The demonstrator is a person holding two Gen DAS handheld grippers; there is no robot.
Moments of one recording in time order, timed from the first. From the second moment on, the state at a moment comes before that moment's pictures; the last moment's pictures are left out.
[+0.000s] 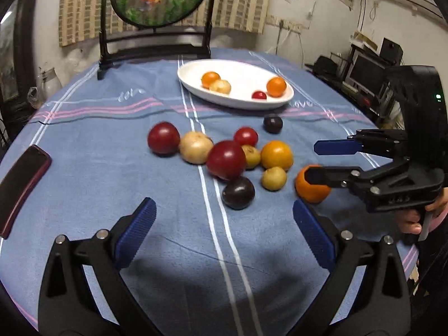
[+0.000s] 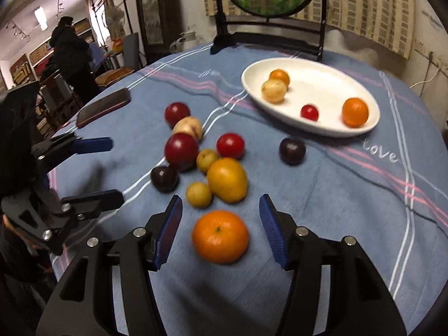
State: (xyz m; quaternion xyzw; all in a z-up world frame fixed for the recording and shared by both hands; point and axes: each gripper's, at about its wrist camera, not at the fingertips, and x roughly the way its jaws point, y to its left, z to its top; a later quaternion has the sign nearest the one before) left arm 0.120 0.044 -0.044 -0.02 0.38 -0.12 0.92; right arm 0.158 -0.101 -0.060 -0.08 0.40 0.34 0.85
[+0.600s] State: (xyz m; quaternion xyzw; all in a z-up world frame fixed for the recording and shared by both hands) left arm 0.126 0.042 -0.045 -0.02 0.39 -0.12 0.91; right arm 0.151 -0.093 -0.082 -0.14 0.42 0.32 0.84
